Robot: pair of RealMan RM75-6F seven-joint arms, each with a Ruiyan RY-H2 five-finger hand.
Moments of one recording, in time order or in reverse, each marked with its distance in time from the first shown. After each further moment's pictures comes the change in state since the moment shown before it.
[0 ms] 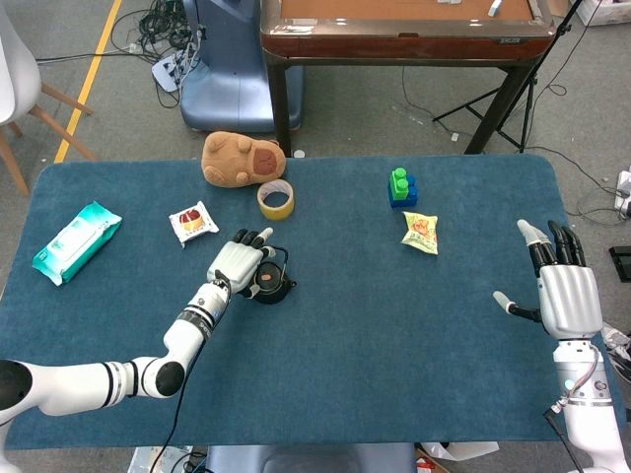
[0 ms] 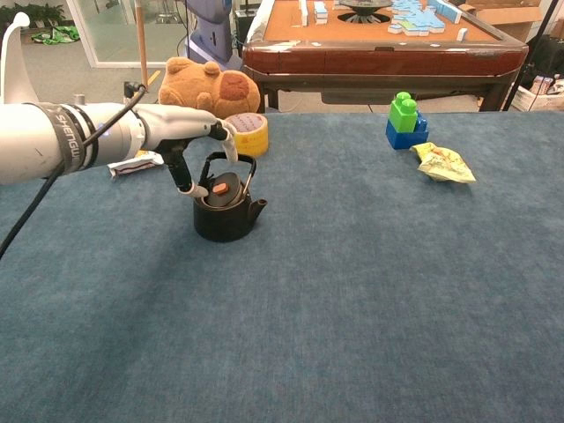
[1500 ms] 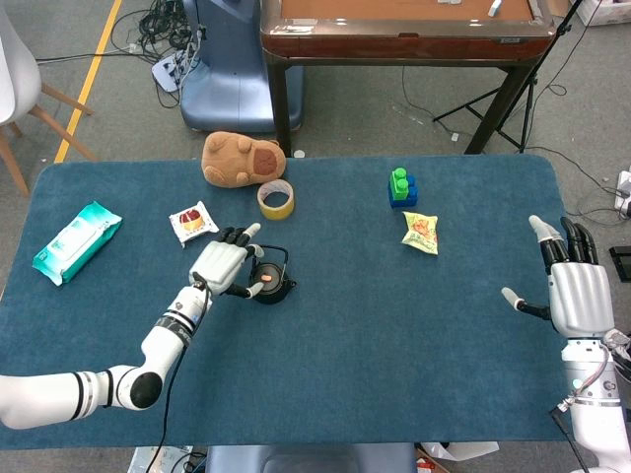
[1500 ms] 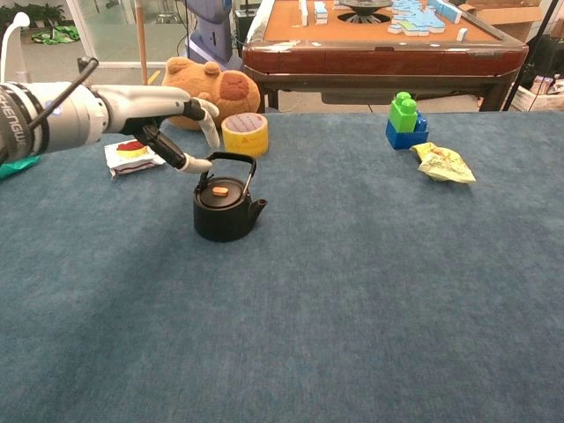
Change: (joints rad) left arm 0.083 0.116 -0.005 -0.140 0.092 0.075 -0.120; right arm -0.010 0.020 0.018 -0.002 0.016 0.013 0.009
